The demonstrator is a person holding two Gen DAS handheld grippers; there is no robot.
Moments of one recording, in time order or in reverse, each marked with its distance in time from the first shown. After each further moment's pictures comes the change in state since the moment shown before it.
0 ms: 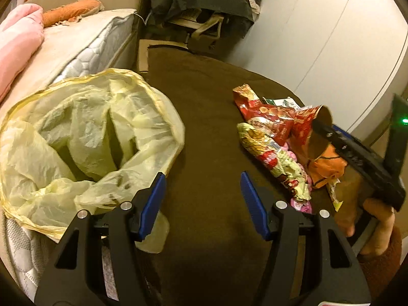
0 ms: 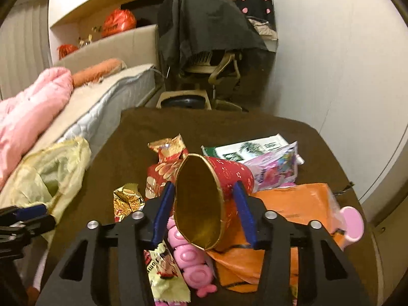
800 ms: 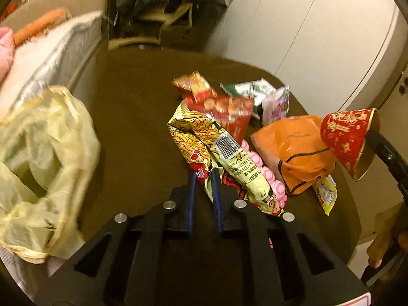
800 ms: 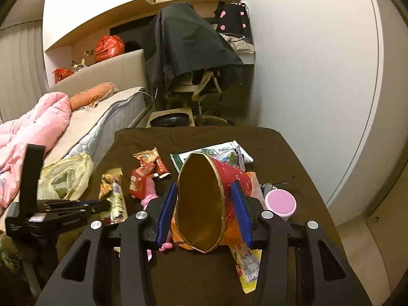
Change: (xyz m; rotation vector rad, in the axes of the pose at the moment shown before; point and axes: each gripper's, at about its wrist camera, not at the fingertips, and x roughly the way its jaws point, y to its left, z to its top) left arm 0.040 -0.075 0.015 0.122 0.032 -0.011; right arm -0.085 -0.056 -0.016 0.072 -0.075 -0.010
